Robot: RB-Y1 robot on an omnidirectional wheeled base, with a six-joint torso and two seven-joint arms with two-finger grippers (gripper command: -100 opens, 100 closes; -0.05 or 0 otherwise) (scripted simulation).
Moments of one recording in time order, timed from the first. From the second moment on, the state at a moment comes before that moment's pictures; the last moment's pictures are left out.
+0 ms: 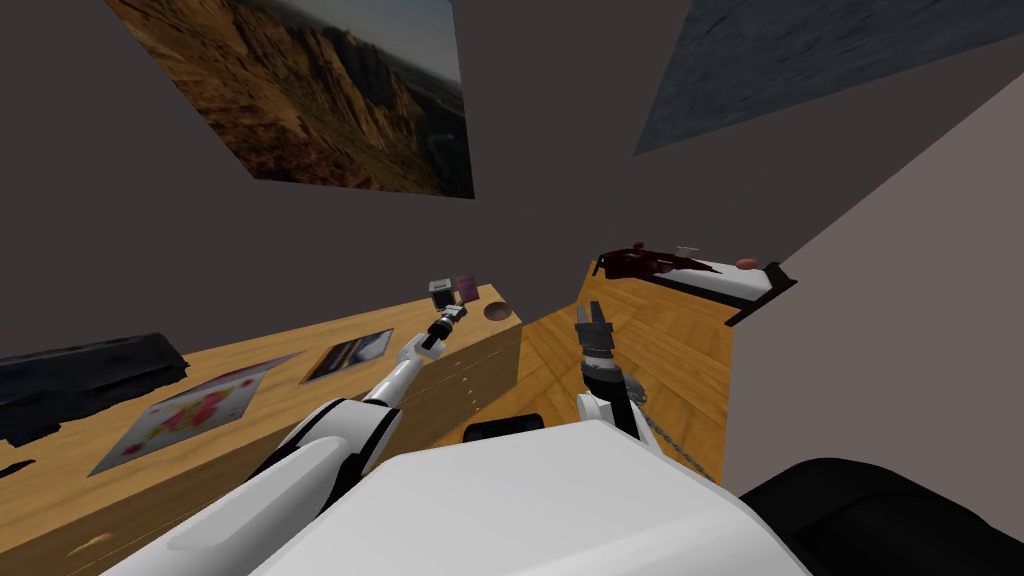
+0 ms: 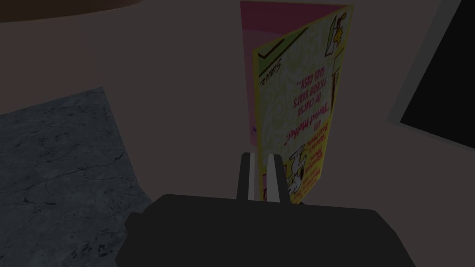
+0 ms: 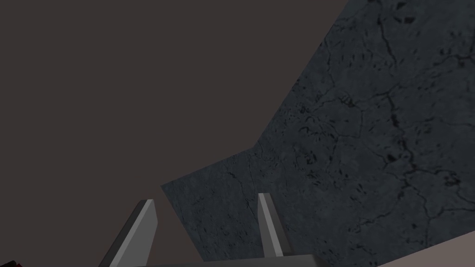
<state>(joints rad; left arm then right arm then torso) -0.56 0.37 -0.19 -0.76 -0.17 -0.47 -0.95 0.55 0.03 0.00 -2.22 0.10 -0.57 -0.11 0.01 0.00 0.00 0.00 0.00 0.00</state>
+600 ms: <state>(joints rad) -0.64 0.38 -0.24 -0.83 -0.14 -0.37 -0.94 0.55 0.03 0.00 -2.22 0.10 -0.57 -0.11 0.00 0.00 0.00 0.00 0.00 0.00</state>
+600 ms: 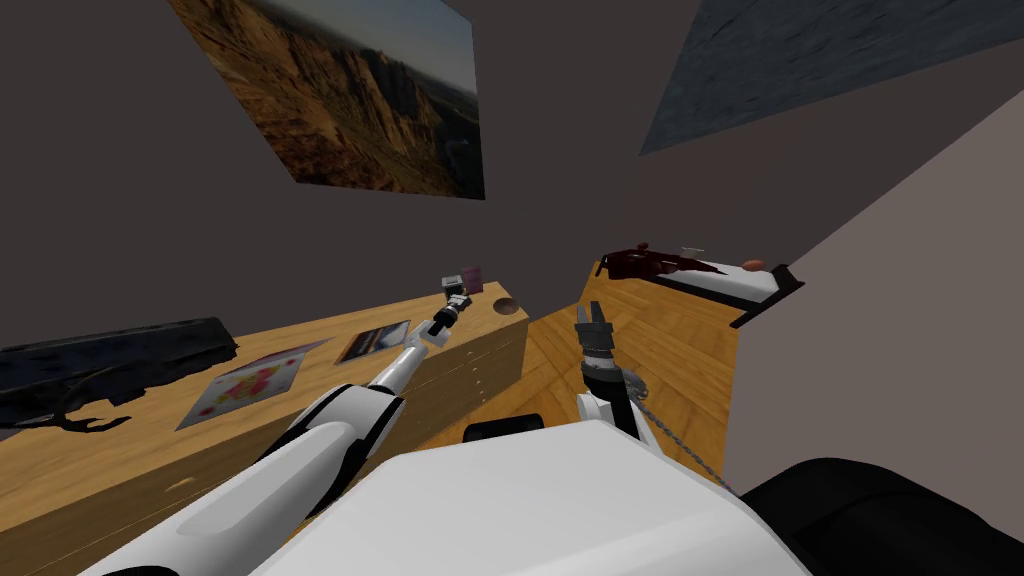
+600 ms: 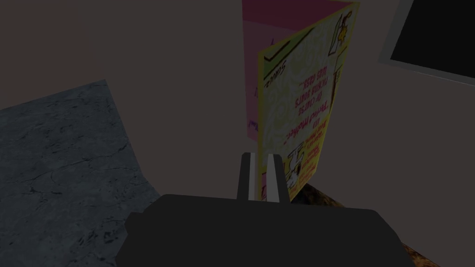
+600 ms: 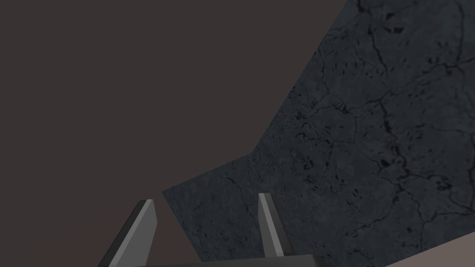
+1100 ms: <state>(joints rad) -0.71 0.42 -0.22 -0.79 -0.16 -0.26 -0.90 0.55 0.03 0.00 -2.22 0.10 -0.57 -0.11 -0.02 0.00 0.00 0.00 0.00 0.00</state>
